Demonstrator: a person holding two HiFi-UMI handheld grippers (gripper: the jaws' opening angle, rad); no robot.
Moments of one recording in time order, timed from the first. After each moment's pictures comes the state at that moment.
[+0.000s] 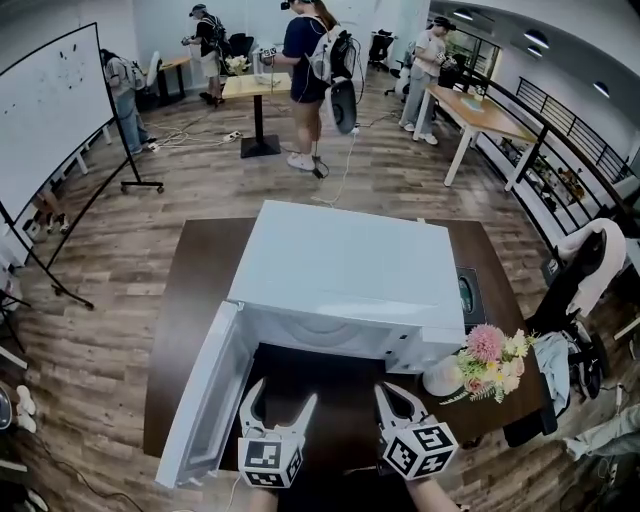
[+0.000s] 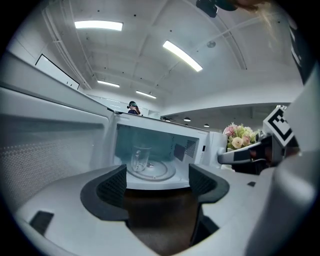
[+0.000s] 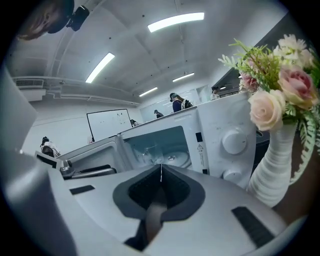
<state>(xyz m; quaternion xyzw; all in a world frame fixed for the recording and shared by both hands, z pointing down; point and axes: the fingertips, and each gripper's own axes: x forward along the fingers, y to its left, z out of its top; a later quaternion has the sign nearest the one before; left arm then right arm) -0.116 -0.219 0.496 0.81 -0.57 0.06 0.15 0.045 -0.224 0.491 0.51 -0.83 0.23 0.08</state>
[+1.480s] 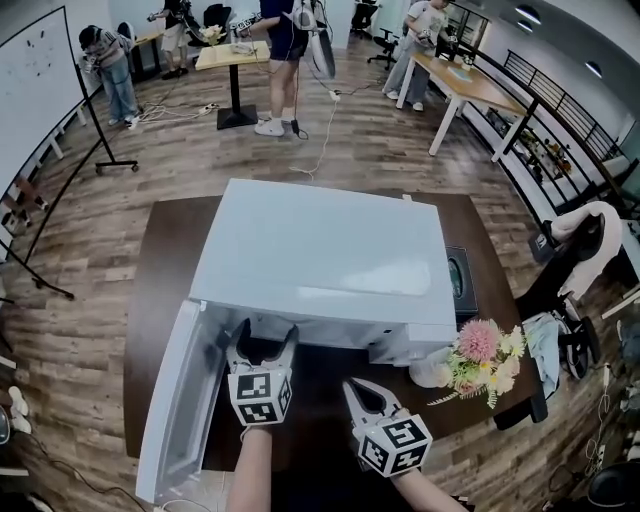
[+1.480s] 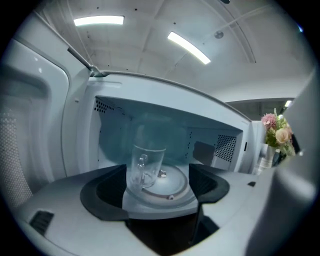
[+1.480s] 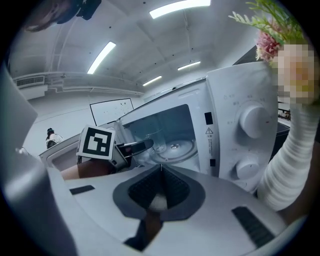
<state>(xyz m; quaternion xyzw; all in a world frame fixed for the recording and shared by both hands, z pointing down) -0.108 -0.350 0.532 0.78 -0.60 0.07 0.16 0.028 -0.239 0.529 0.47 -0.84 0.25 0.13</state>
